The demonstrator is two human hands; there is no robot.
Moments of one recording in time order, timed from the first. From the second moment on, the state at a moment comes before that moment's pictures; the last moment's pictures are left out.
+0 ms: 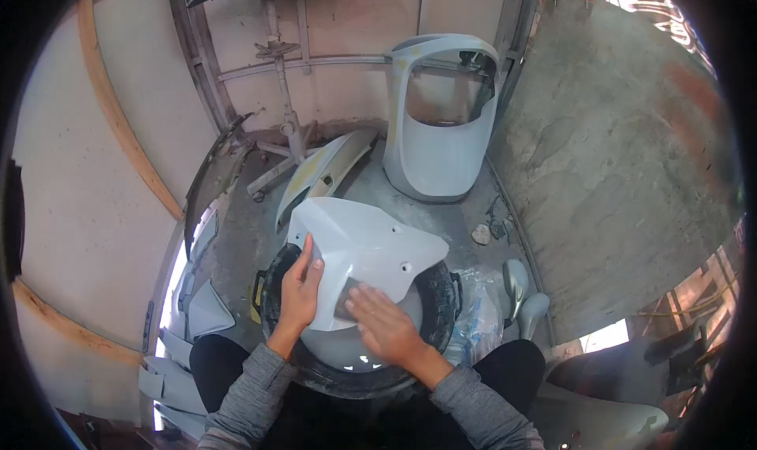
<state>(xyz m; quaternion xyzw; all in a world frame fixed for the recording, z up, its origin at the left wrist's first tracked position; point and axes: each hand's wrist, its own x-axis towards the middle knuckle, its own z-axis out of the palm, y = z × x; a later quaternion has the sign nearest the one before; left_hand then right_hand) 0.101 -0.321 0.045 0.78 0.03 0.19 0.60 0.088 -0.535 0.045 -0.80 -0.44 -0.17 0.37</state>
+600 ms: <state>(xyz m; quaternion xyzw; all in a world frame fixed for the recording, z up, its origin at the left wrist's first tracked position) 0.089 -0.281 -0.022 0.61 -0.01 0.08 0.78 0.188 -0.608 -0.011 -0.72 0.11 -0.18 0.66</state>
